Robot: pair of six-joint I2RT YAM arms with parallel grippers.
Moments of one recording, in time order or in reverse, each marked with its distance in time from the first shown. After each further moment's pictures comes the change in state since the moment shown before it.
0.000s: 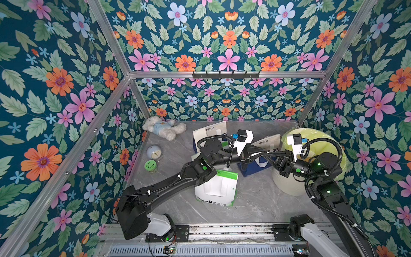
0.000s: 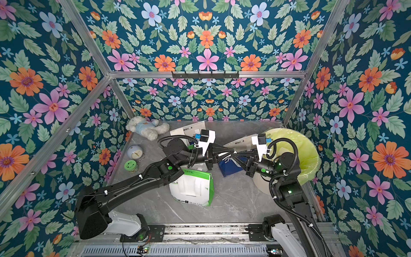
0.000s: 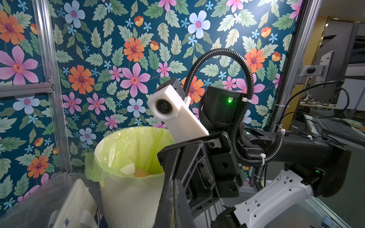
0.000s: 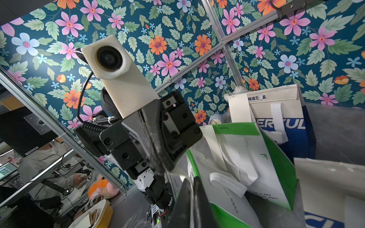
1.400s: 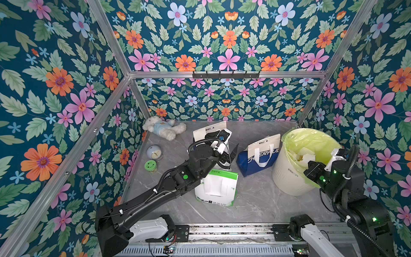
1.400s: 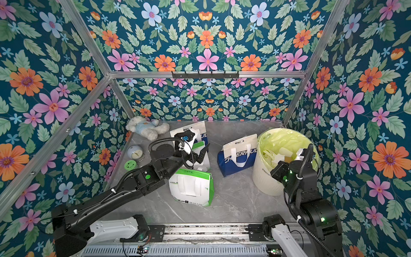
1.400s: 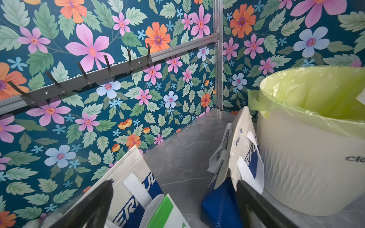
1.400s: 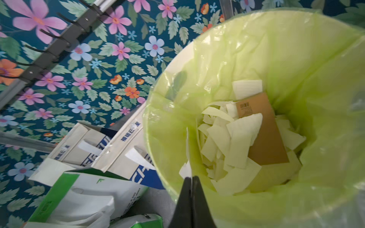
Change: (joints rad) left arm 0.003 -0.266 -0.100 -0.499 -0.933 0.396; right arm 0.000 -0.053 0.428 -1.147 1.209 0.094
